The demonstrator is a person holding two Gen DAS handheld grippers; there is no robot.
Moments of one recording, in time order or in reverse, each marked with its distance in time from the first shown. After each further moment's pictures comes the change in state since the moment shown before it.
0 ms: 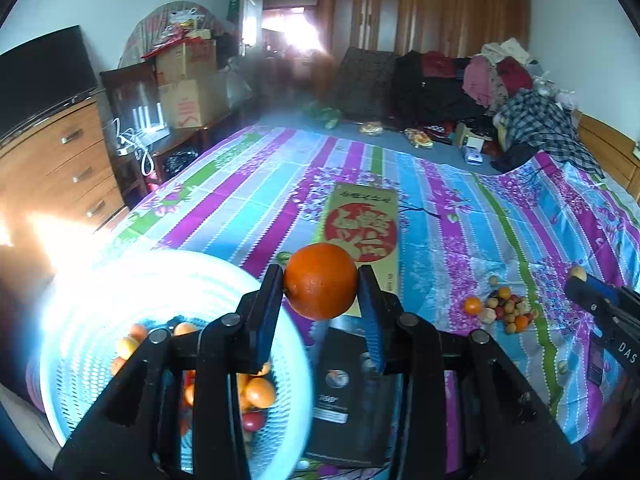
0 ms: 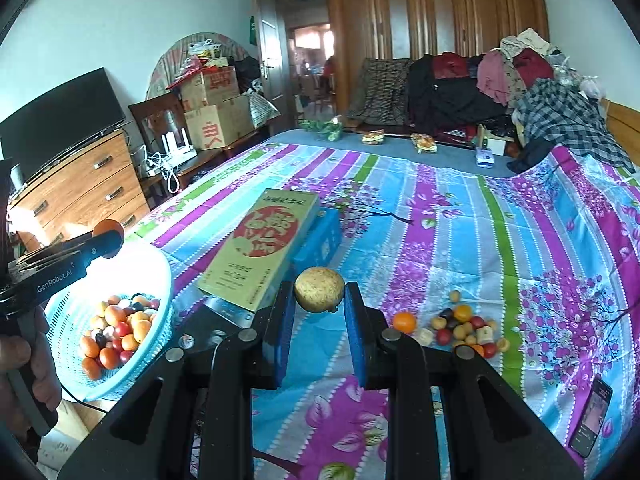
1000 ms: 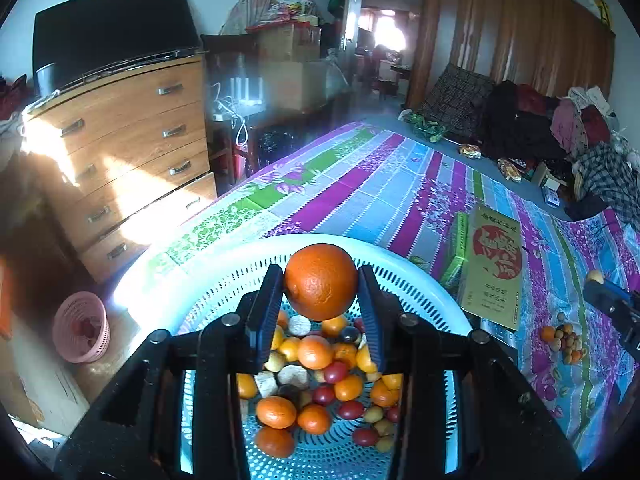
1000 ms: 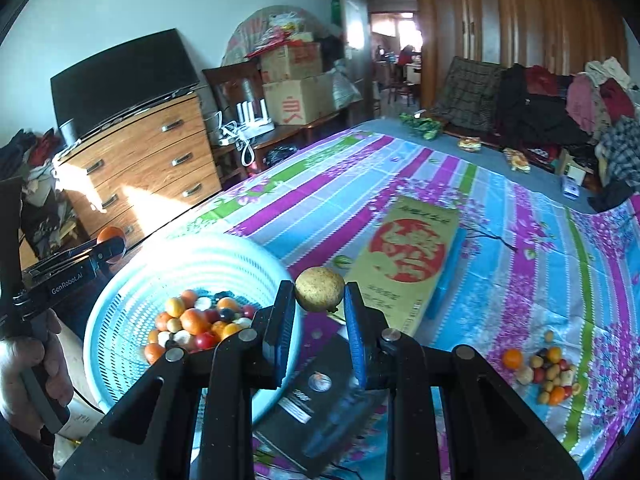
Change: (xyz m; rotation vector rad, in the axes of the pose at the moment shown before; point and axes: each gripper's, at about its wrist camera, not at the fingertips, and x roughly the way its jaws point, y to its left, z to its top) left arm -0.021 0.150 -0.015 -0.210 0.005 0.205; right arm 0.054 0.161 0.033 -0.164 0.074 0.209
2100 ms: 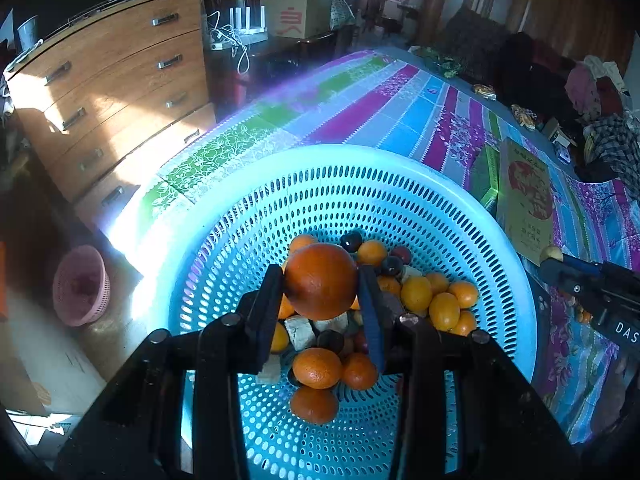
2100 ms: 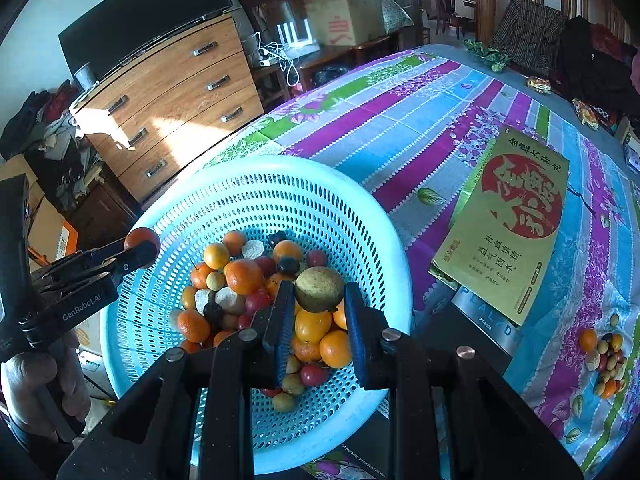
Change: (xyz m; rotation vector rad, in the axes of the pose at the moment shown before) left arm 0.045 0.045 -0.025 0.003 0.263 -0.020; right arm 0.099 0.063 -0.013 -0.024 0.291 0.155
